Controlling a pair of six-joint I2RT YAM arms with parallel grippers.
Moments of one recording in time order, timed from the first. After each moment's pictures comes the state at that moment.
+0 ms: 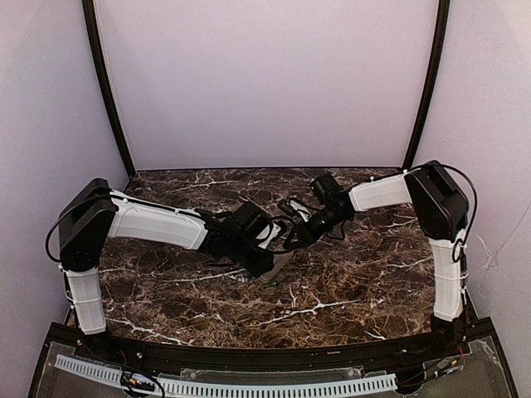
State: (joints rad) left arm -0.95 1.94 1.25 -0.30 0.01 -0.16; right arm 0.59 2.13 1.39 -0.37 -0.72 -0.18
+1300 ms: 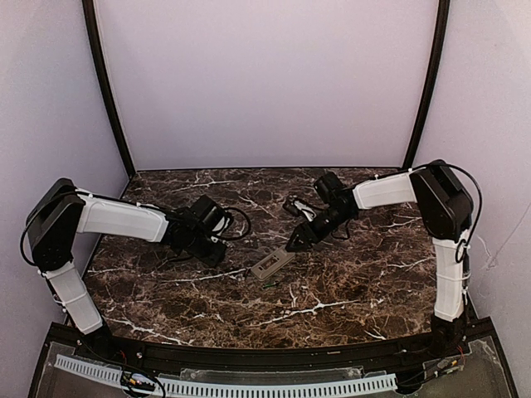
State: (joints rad) left arm -0.75 1.74 1.00 -0.36 -0.18 -0.18; right arm 0.56 2.10 1.38 -0.43 -0.71 -0.15
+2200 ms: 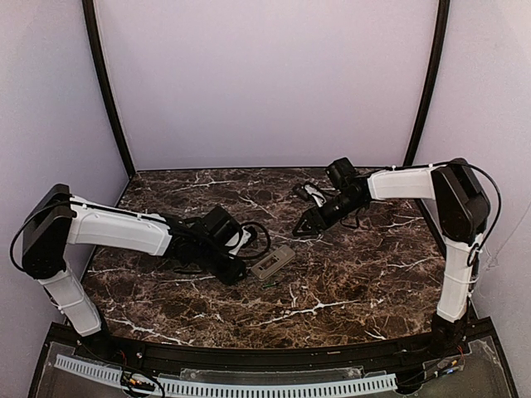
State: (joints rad) left arm -0.92 1.68 0.99 -0.37 -0.02 -0.22; right arm 0.52 1.98 1.37 -0.45 -0.69 -0.12
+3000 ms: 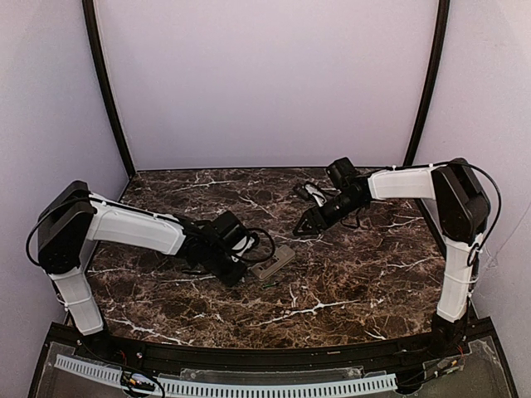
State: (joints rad) left arm -0.92 1.80 1.05 -0.40 -0.07 -0.19; right arm 0.51 1.98 1.37 -0.45 -0.70 -0.12
